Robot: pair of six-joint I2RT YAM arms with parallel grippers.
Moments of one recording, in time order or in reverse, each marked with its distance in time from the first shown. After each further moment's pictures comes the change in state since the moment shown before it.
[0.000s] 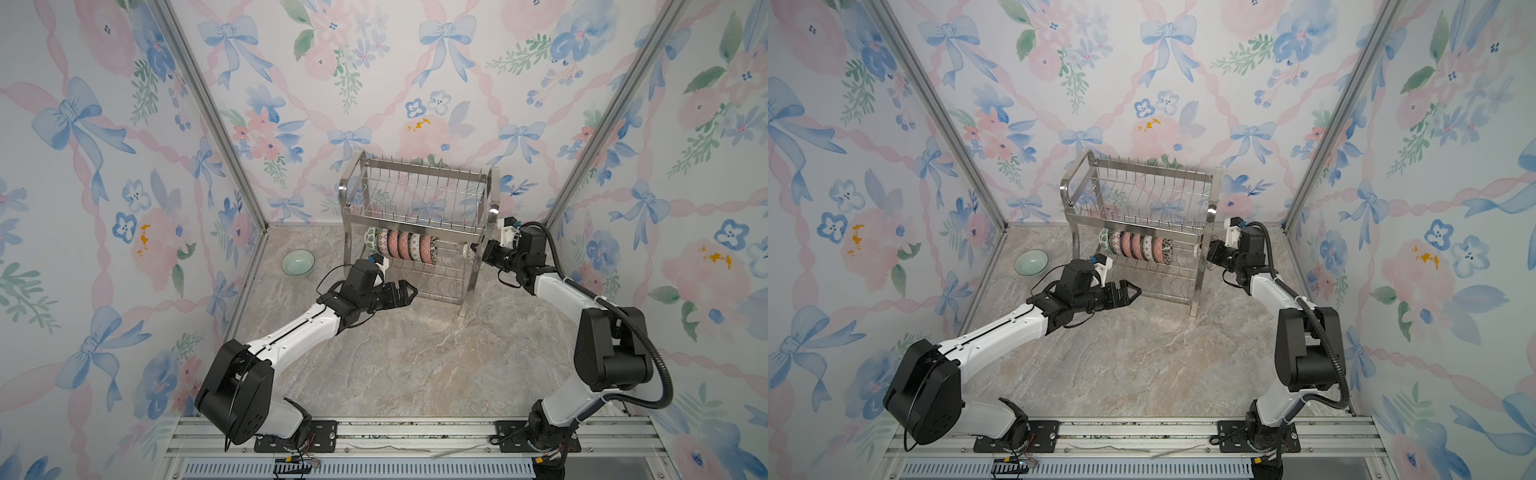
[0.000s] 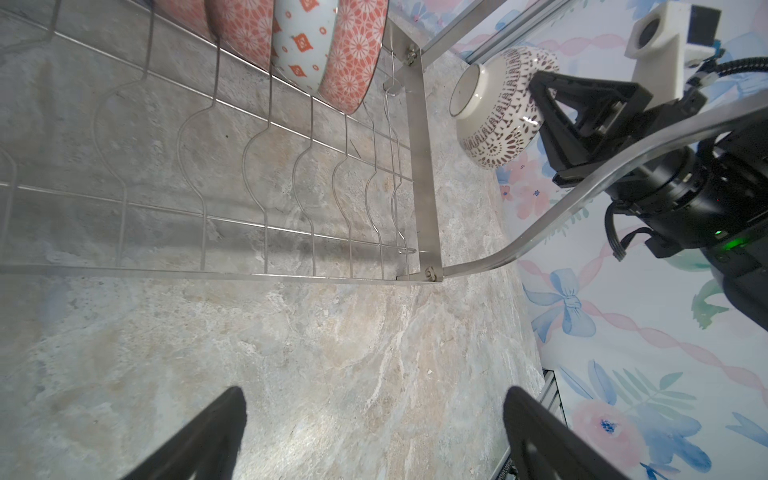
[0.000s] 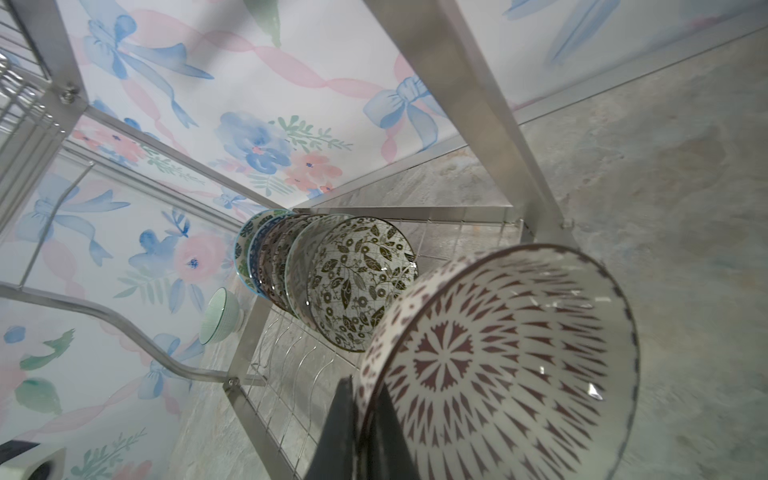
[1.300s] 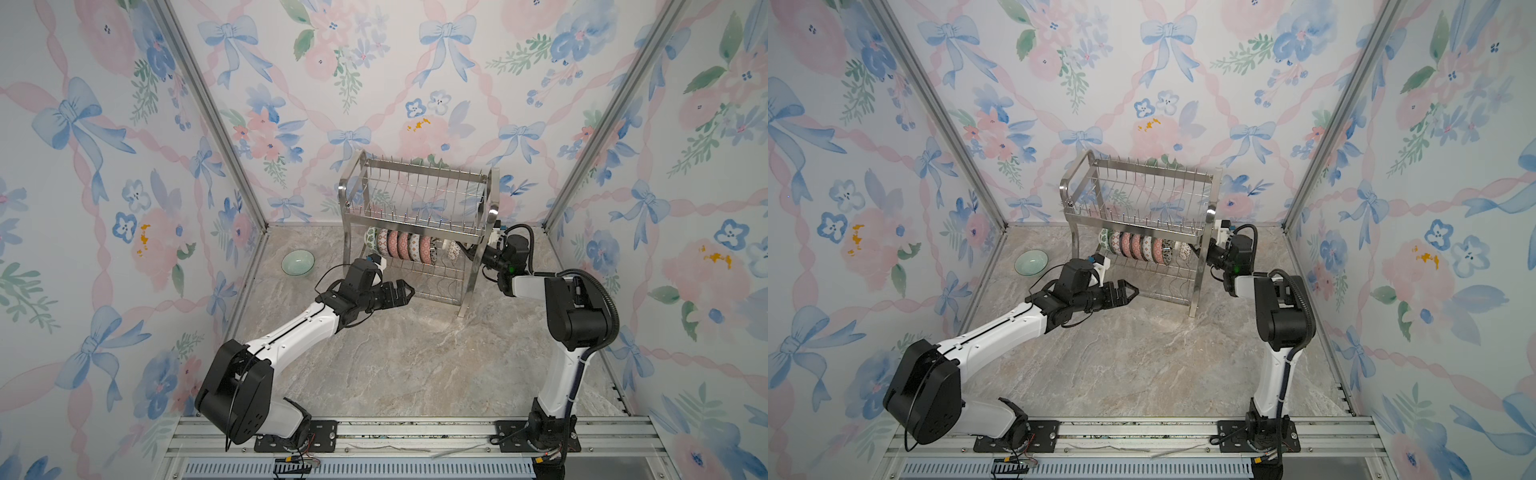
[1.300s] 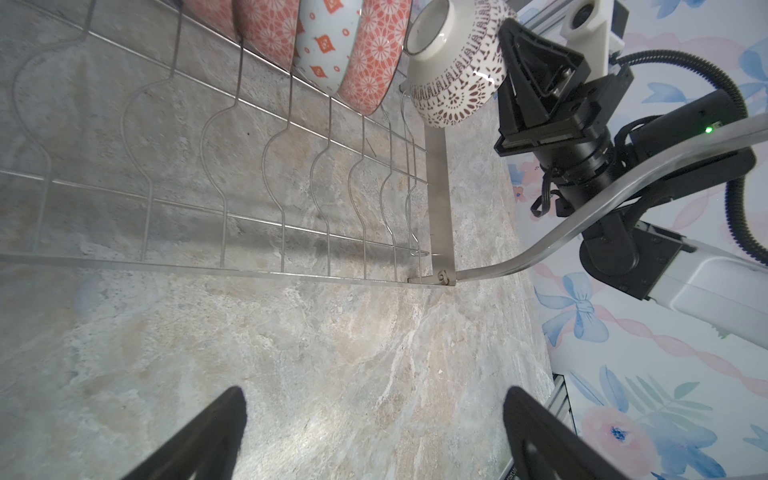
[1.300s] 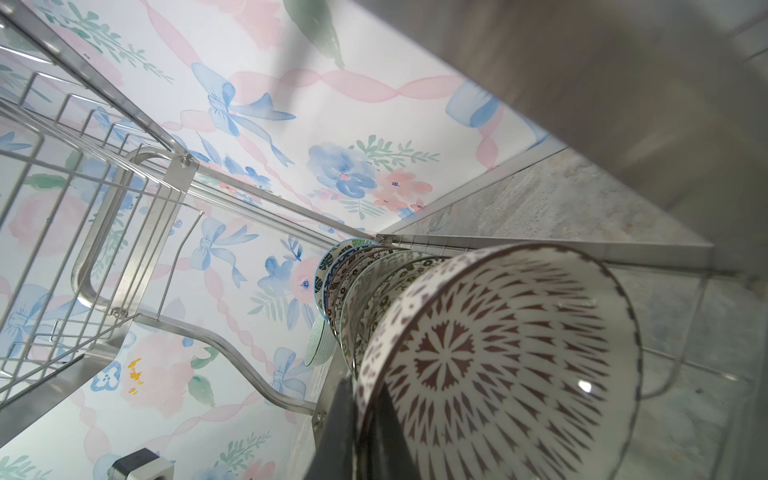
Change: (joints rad) left arm 0.012 0.000 0.011 -0.037 -0.011 0.008; right arm 0.018 0.354 0.026 0.687 -0.190 0.459
